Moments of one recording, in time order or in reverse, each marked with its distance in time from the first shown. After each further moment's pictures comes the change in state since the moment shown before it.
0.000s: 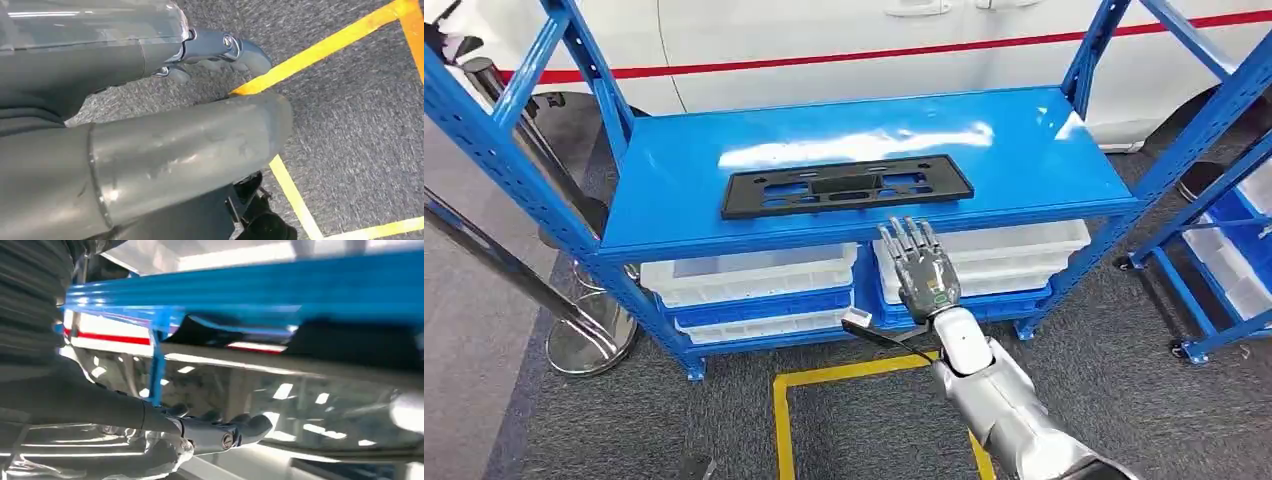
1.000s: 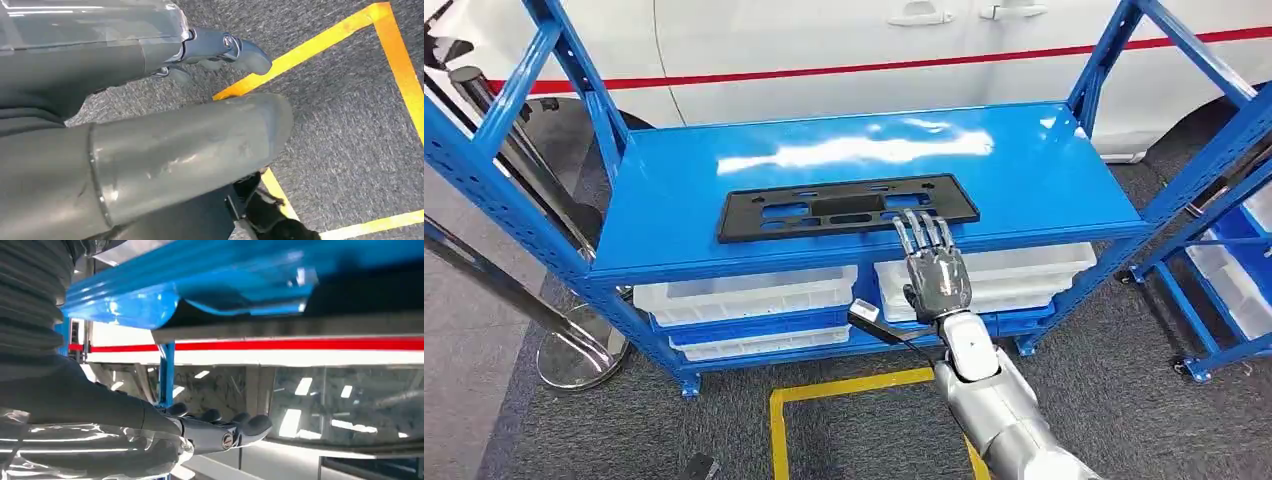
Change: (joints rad) left arm 0.004 -0.006 -0.003 0.000 -0.009 0.003 -0.004; right arm 0.069 0.019 -0.100 -0.100 0.012 -0.001 -0.008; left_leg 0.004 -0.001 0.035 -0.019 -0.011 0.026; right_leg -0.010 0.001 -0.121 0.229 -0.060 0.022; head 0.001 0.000
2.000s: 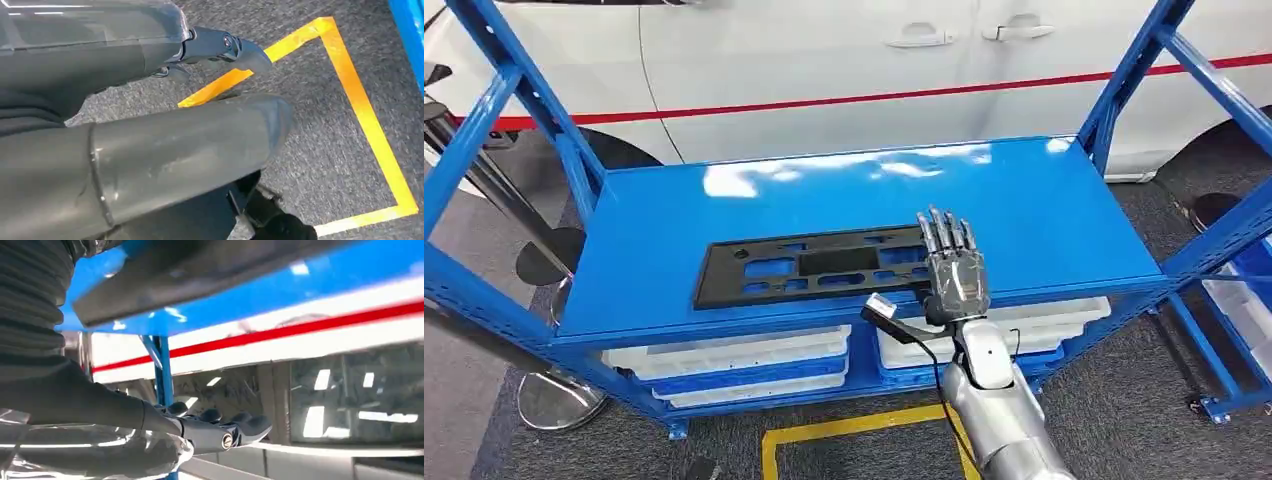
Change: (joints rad) left arm 0.008 -0.011 -0.002 0.000 -0.008 0.008 -0.009; right arm 0.073 0.066 -0.229 -0.145 -0.080 -0.001 -0.172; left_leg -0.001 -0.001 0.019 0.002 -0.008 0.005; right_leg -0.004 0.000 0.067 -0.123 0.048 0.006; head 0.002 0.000
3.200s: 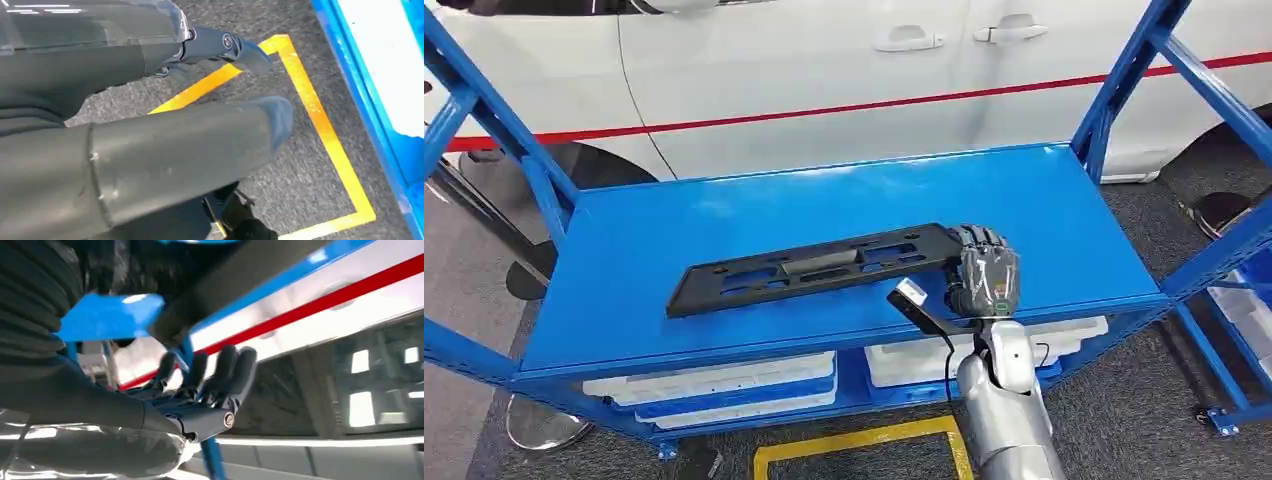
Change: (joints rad) left arm -0.032 -0.002 0.000 0.000 0.005 0.054 -0.036; right arm 0.034 0.077 -0.217 -0.097 -0.019 0.001 -0.135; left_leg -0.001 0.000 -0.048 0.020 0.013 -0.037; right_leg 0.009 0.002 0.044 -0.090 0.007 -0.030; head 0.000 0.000
